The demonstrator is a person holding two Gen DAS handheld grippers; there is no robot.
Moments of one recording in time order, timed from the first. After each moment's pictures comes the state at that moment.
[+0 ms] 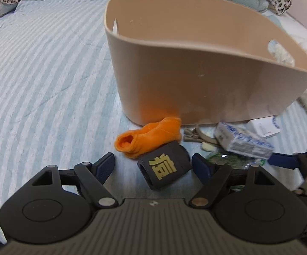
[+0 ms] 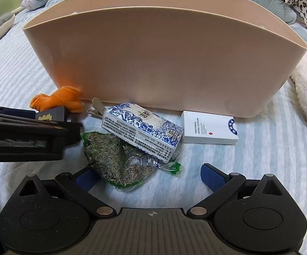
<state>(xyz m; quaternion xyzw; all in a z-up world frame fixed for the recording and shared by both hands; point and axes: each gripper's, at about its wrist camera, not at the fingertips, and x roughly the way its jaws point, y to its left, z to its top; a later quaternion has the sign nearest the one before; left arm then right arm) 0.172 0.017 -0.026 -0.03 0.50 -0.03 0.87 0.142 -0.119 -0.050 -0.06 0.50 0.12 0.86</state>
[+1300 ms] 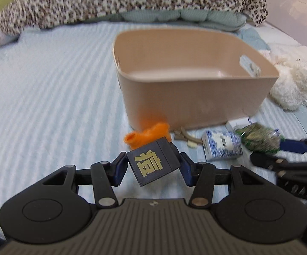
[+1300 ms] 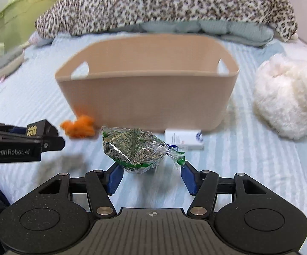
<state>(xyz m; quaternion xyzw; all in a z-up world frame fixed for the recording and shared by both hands) 0.114 0.023 0.032 0.01 0.42 -0.05 0.91 0.090 -0.161 0.009 -0.02 0.41 0.12 0.91</state>
